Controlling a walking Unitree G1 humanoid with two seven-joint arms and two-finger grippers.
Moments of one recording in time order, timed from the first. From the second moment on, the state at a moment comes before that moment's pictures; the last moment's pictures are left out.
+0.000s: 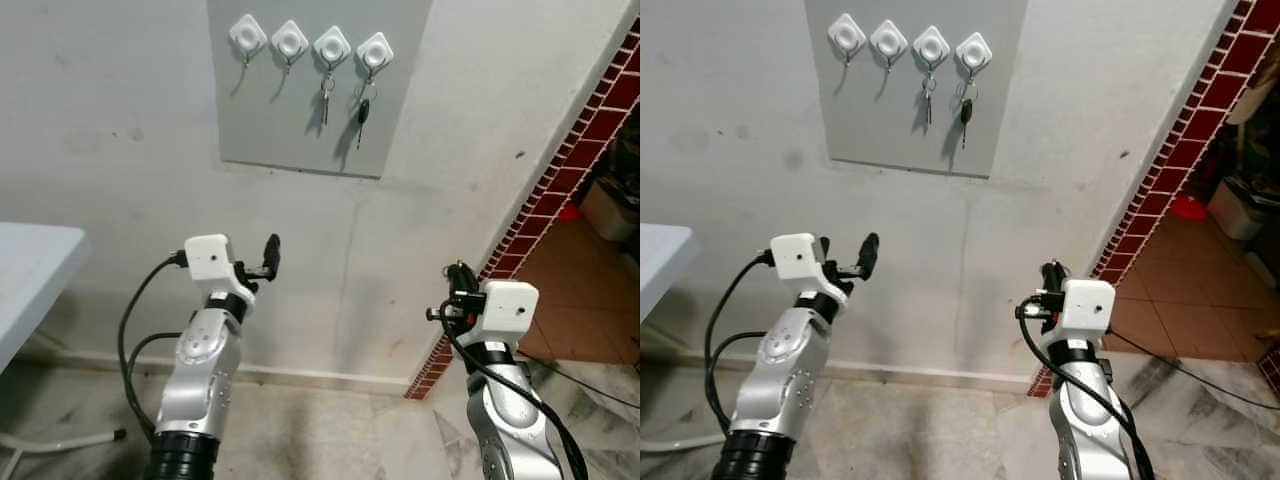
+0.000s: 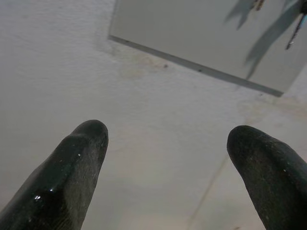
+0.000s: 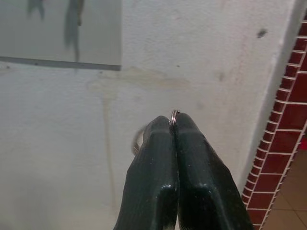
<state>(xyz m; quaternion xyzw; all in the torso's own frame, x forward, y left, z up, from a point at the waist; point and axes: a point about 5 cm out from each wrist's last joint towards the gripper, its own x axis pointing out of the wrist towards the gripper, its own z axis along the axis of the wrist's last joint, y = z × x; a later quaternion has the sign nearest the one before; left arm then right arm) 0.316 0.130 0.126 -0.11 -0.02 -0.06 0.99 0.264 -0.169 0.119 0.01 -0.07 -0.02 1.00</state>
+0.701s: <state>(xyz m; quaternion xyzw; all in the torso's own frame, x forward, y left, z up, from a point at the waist) 0.326 0.119 0.134 -0.11 -0.02 -0.10 0.99 0.261 -0.173 0.114 0.02 -0.06 -0.06 1.00</state>
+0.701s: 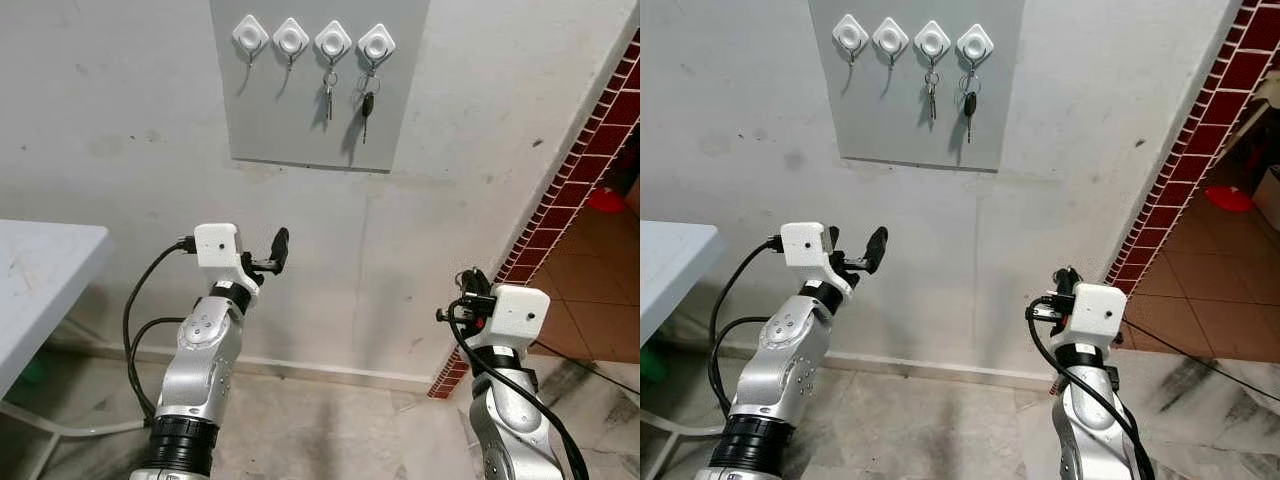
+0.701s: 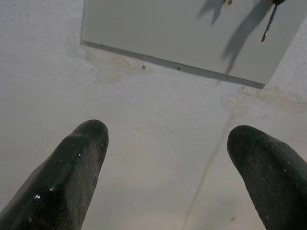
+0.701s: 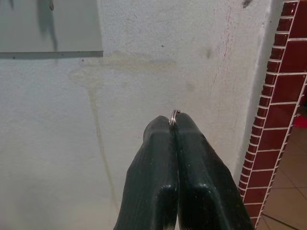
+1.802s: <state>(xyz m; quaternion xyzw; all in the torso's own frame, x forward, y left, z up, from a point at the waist) 0.328 0.123 0.129 -0.12 0.00 -0.09 0.99 0.263 -0.159 0.115 0.02 -0.06 -0.03 1.00</state>
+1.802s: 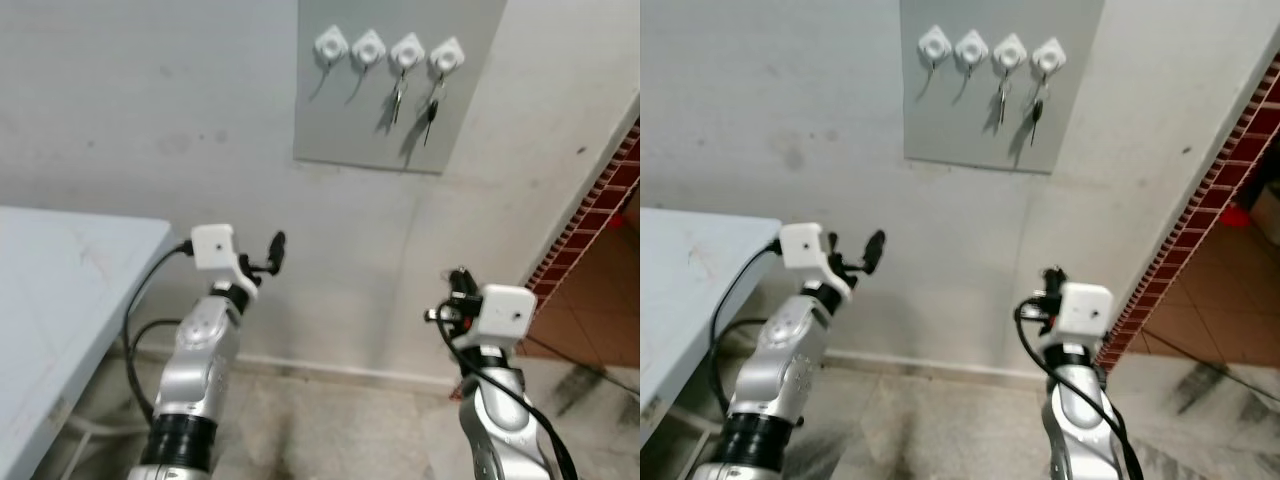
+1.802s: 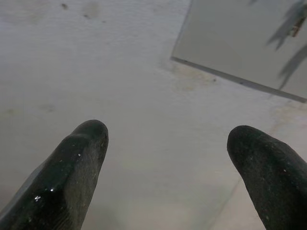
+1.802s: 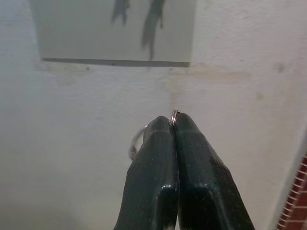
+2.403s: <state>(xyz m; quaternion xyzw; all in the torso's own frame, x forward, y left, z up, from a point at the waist) 0.326 0.115 0.128 -0.13 0.01 -0.10 0.99 0.260 -0.161 0.113 0.02 -0.05 -0.04 1.00</state>
